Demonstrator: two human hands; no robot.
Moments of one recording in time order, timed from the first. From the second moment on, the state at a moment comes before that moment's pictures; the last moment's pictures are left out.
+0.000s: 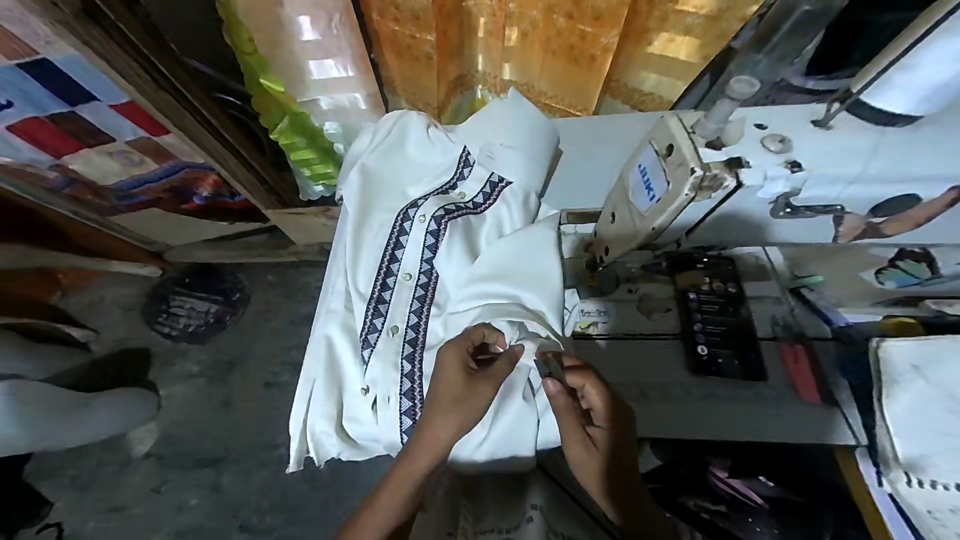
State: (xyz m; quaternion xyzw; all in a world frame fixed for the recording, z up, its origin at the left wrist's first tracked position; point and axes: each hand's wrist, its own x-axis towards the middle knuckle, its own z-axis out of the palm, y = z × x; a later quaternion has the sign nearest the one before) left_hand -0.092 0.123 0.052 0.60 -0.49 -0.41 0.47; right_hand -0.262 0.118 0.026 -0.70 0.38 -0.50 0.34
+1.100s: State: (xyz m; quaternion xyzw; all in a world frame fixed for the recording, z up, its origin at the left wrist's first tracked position) left_hand -0.088 0.130 0.050 0.52 -0.43 -0.48 0.56; right_hand -0.260 0.102 0.033 -0.73 0.40 -0.44 0.32
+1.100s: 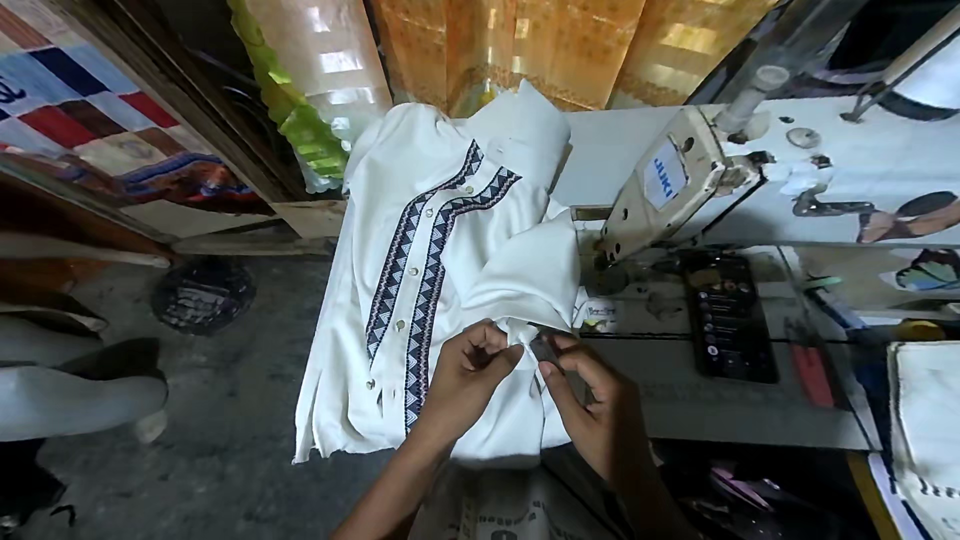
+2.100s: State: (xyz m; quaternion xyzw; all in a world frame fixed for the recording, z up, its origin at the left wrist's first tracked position) left_hand -0.090 0.131 0.061 0.51 -0.36 -0.53 0.57; right_hand -0.271 0.100 0.039 -0.77 0.41 -0.40 0.28
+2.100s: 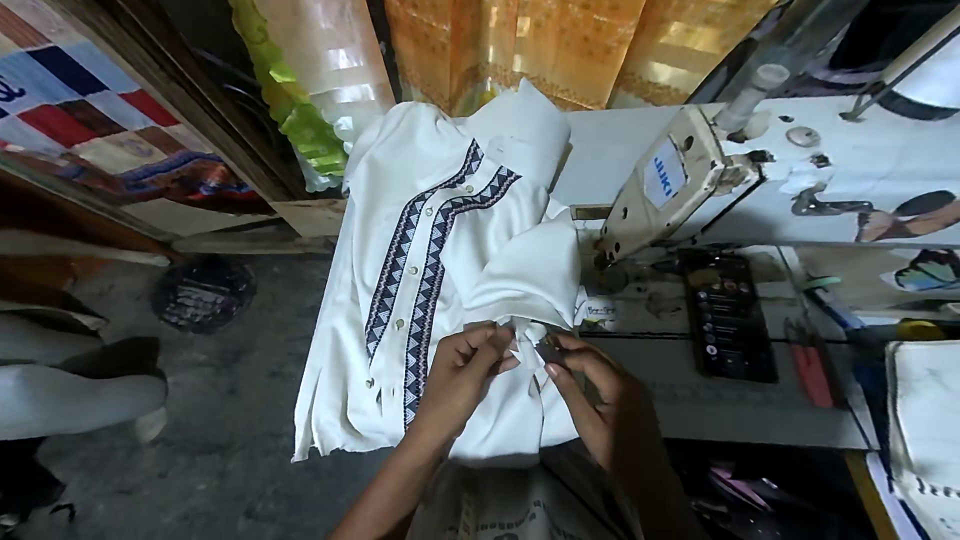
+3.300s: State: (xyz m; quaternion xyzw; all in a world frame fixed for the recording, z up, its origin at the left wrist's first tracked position) left_hand -0.070 0.070 0.088 0.43 -0.78 -0.10 0.44; right_hand -0.265 0.110 0.096 -0.52 0.38 -0.55 0.53
